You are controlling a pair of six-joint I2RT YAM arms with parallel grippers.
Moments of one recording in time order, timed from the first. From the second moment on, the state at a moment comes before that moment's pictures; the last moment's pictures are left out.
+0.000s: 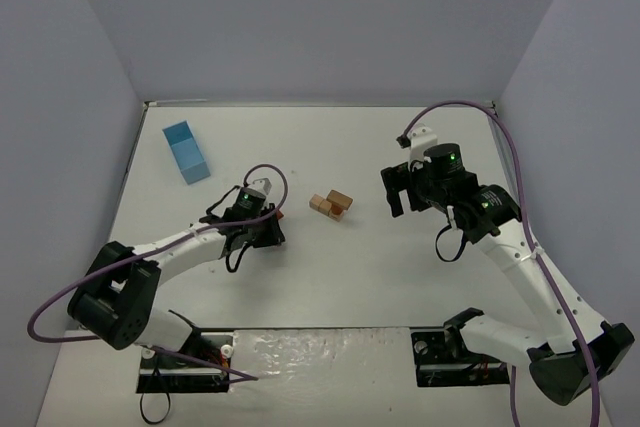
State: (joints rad) left arm -0.54 1.40 0.71 -0.19 0.05 -0.62; right arm 0.47 1.07 1.13 -0.74 0.10 -0.01
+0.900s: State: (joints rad) left arm -0.57 1.46 0.47 0.35 0.28 -0.68; right arm 0.47 1.09 1.12 -0.73 -0.03 -0.02
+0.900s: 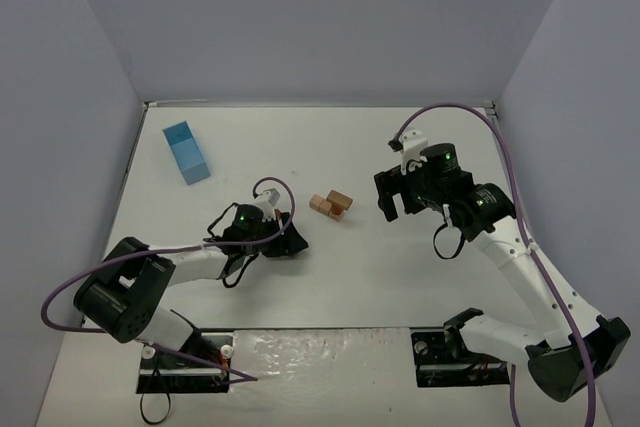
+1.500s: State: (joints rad) left arm -0.54 1.27 0.43 0.15 0.02 -0.67; right arm 0.47 1.09 1.12 -0.72 -0.06 -0.05
